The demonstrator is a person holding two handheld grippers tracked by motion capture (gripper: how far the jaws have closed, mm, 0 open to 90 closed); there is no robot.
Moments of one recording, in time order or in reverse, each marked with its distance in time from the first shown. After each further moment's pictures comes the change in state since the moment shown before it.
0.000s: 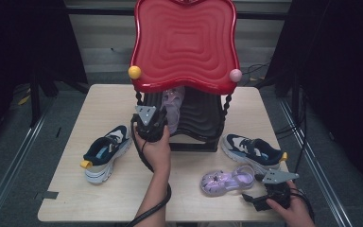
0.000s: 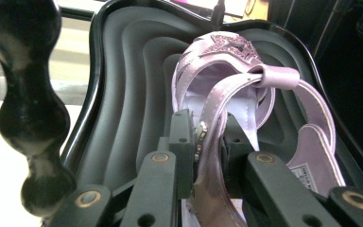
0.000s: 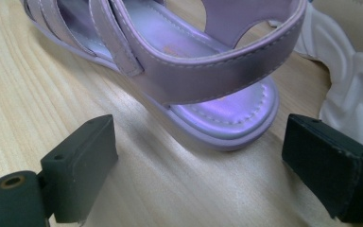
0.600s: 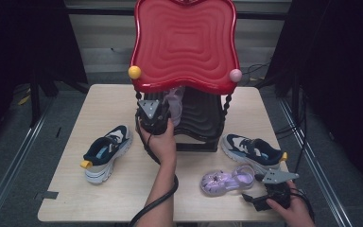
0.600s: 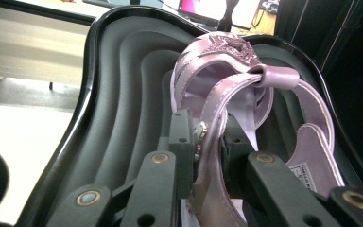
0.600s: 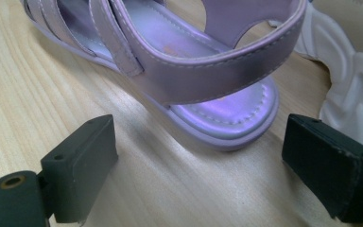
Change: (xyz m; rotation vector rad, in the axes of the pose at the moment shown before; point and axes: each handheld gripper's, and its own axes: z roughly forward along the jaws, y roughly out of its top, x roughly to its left) left arm -0.007 0.004 0.021 -0.038 0.032 -0.045; right arm 0.000 0.000 0.000 0.000 0.000 0.000
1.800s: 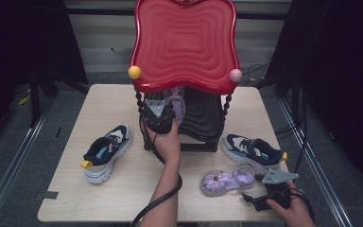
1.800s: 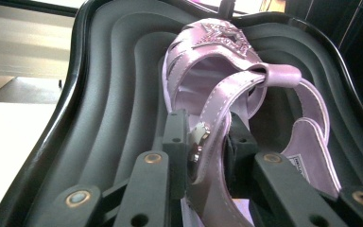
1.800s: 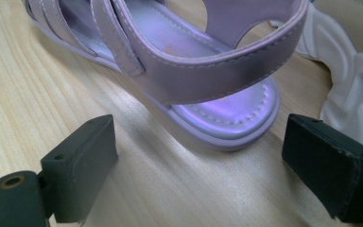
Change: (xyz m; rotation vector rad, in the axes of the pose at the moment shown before) left arm -0.006 -0.009 0.013 0.039 0.026 0.054; right arm 0.000 0.000 0.000 0.000 0.001 -0.003
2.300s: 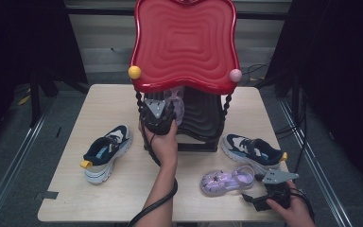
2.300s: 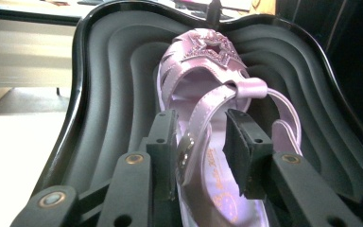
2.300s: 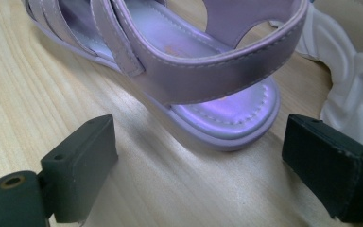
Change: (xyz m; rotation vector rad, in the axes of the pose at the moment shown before) left arm 0.000 0.009 -0.016 0.015 -0.031 0.063; right arm 0.000 0.000 0.000 0.000 0.000 0.000
